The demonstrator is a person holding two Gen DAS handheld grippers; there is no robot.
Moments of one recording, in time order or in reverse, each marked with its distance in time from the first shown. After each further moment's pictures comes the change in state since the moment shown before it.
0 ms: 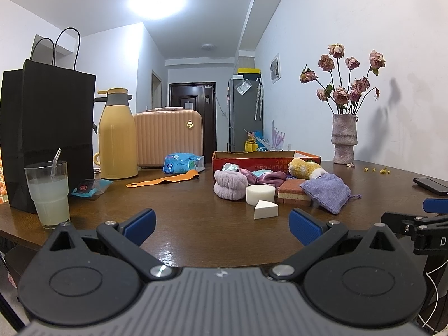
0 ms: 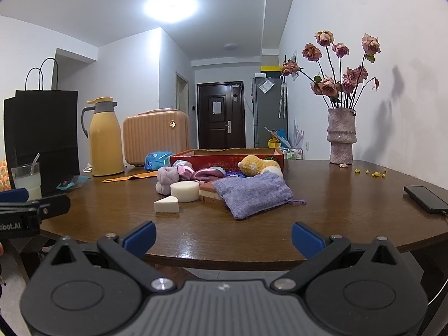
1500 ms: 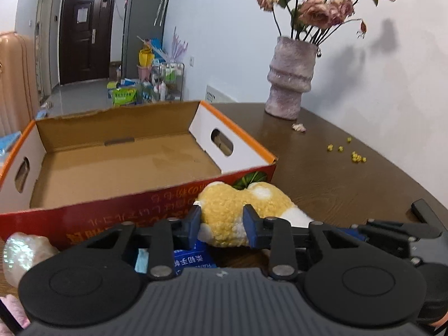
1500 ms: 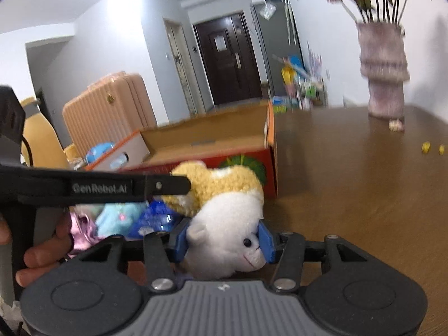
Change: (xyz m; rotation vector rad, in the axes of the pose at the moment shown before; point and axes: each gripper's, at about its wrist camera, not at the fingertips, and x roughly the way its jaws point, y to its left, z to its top) left arm 0.442 -0.135 0.110 0.017 0.449 -0.477; right arm 0.349 -0.149 0.106 0.151 0.298 0.138
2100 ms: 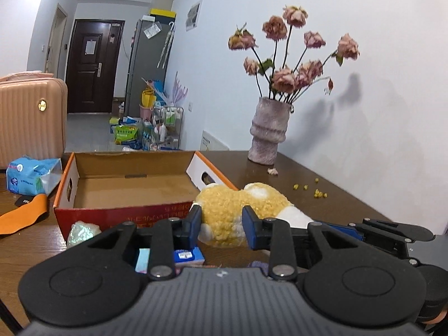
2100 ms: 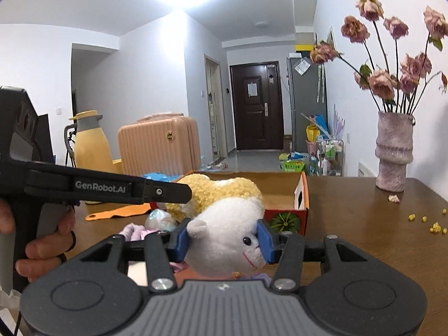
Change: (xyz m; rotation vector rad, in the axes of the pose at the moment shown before) left arm -0.153 -0.023 -0.013 -0.041 -0.193 -0.025; right arm -0.130 0.083 -0.001 -0.177 -0.177 0.044
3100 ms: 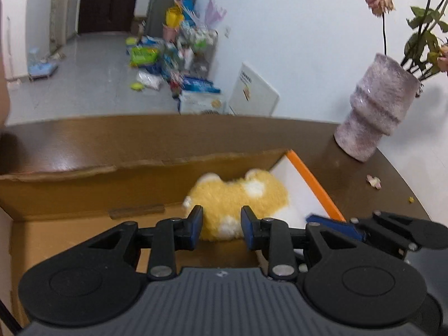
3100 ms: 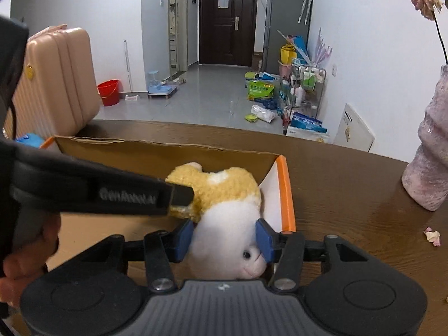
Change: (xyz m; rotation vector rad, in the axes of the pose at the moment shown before) left arm 0.341 0.150 0.084 -0.124 0.339 0.090; right arm 0.362 -0.110 0.073 -0.032 0.423 -0.181
